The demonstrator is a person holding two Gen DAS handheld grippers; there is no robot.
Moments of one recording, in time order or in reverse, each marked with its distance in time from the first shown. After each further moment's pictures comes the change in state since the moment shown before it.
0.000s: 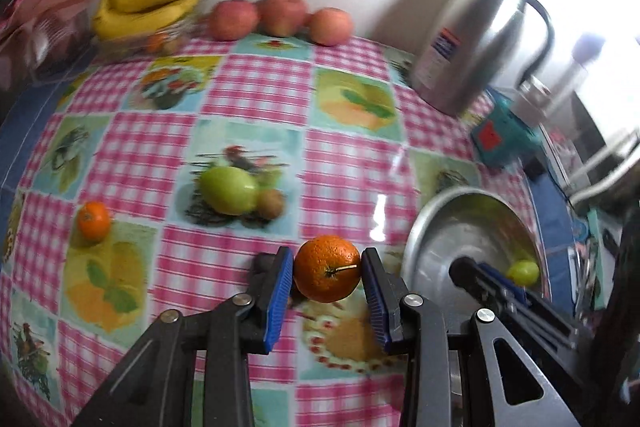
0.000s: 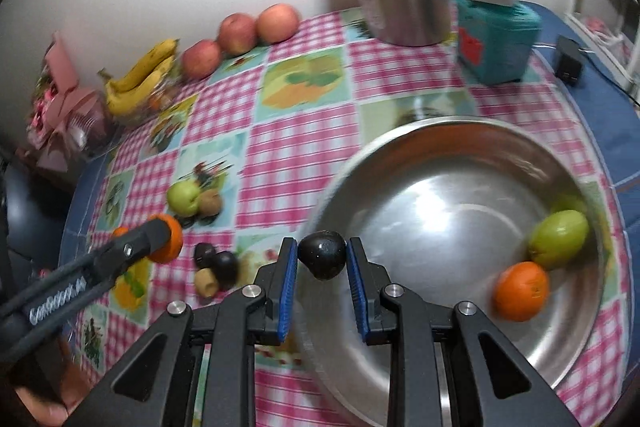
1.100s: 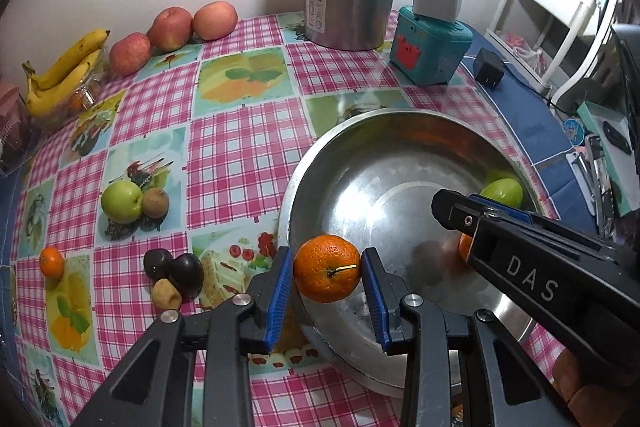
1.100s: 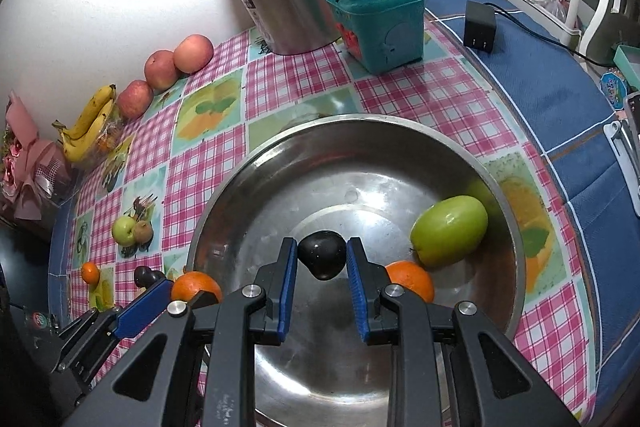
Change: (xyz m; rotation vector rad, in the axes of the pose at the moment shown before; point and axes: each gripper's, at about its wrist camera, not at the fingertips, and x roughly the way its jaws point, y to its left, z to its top) left arm 0.033 -0.099 -0.038 0.297 0.038 0.041; right arm -0.017 -0.073 -0.002 0.147 -0.006 -0.083
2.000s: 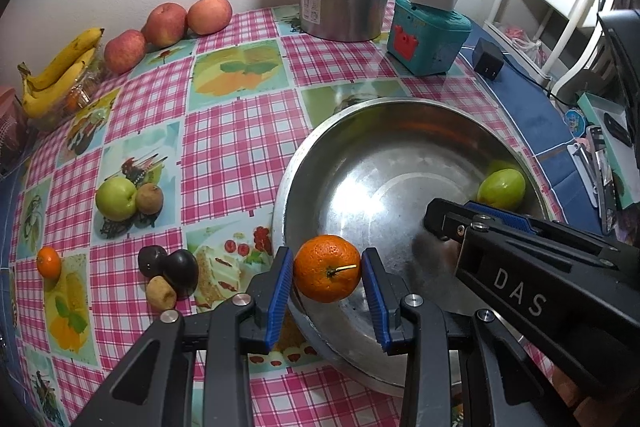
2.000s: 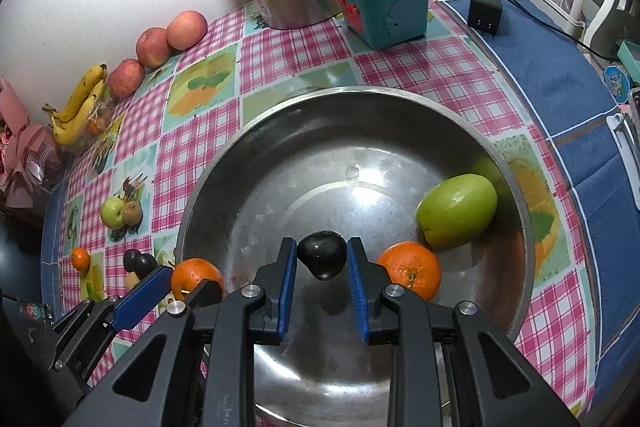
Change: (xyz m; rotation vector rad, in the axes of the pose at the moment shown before) left arm 0.006 -0.002 -0.002 0.014 0.018 -0.003; right arm 0.011 0.003 -0.001 -0.009 0.072 -0.034
